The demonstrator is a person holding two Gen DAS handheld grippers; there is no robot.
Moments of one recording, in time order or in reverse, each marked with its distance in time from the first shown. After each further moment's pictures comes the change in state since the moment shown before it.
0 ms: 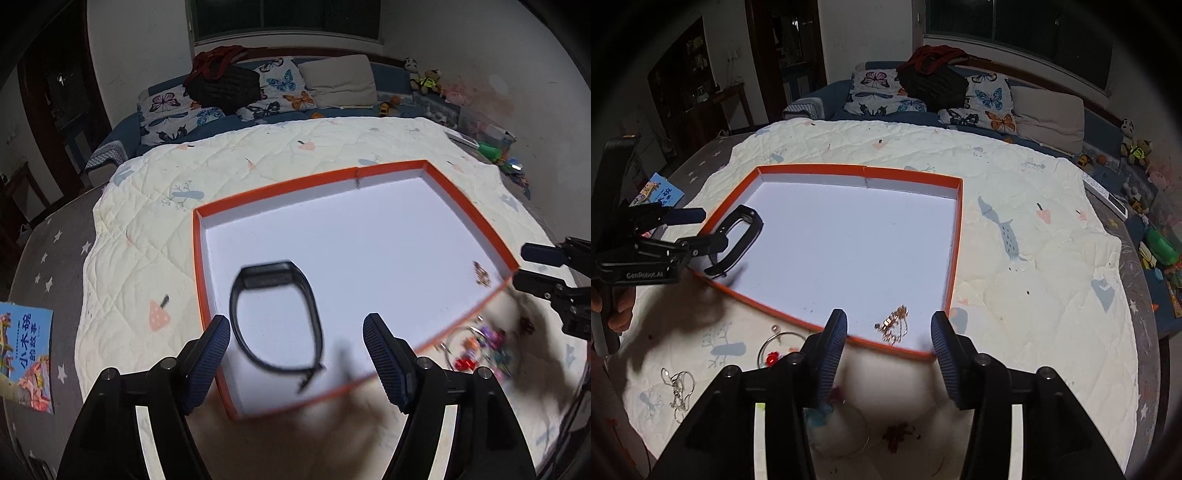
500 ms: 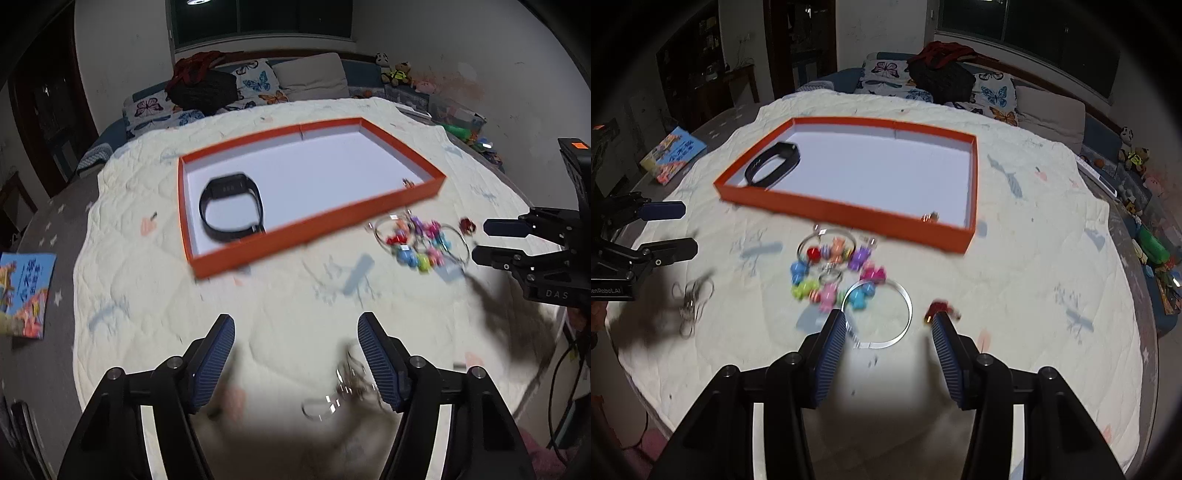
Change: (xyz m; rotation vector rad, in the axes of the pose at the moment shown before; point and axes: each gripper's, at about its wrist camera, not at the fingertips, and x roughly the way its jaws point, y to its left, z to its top) left arm -0.067 -0.043 -0.120 0.060 -0.006 -0.052; right arm -0.020 0.035 -0.074 -0.062 0.036 -0.038
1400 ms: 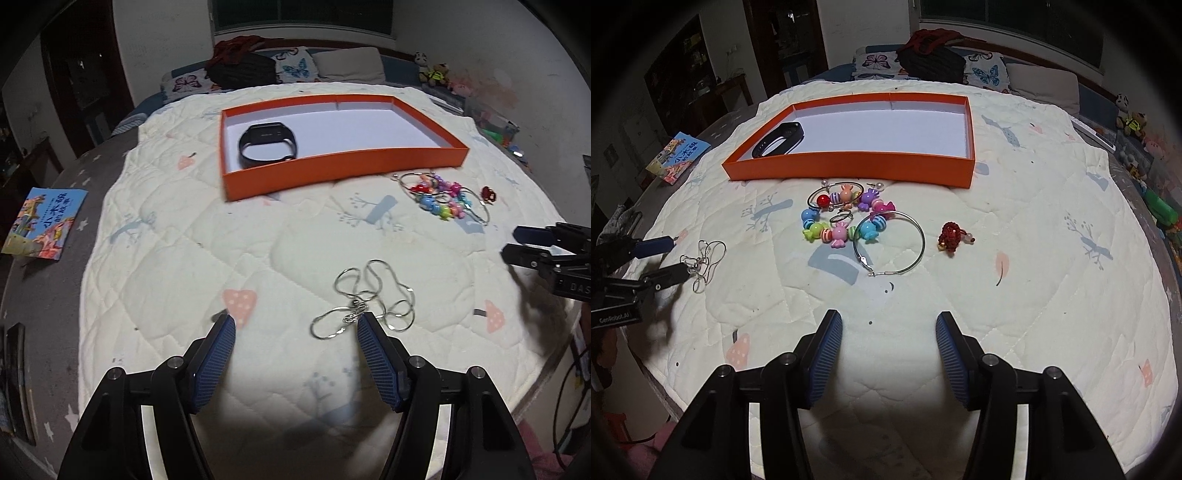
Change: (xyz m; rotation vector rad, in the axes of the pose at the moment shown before) left arm -0.004 0.006 -0.051 -0.113 0.038 0.119; right arm -0.001 -0.003 -0.035 0.096 0.016 0.055
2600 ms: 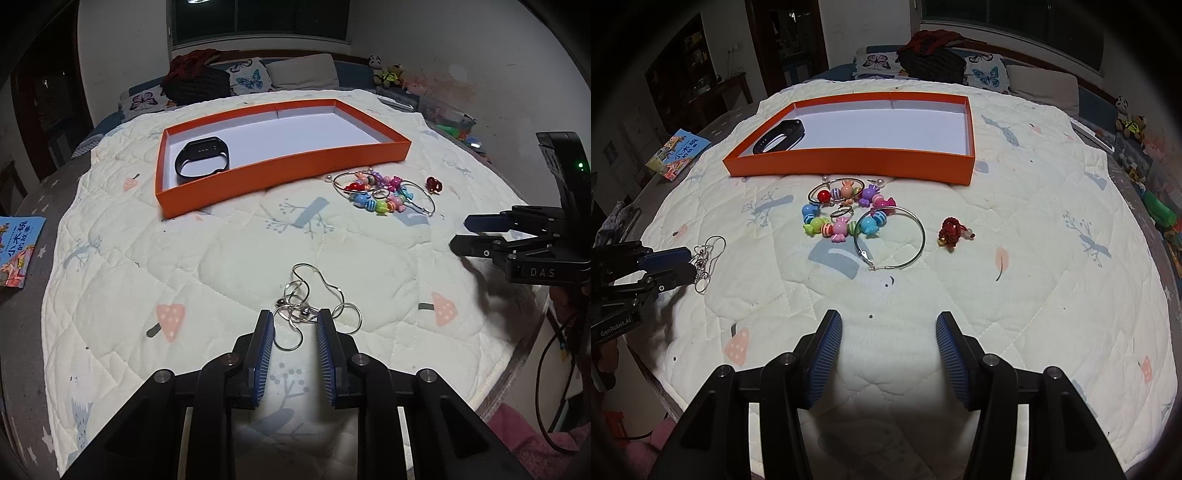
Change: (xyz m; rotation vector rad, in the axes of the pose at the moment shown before) left arm 0.000 -0.032 -0.004 0.101 -0.046 -0.166; right arm 0.000 -0.001 -0.002 -0.005 -0.002 -0.005
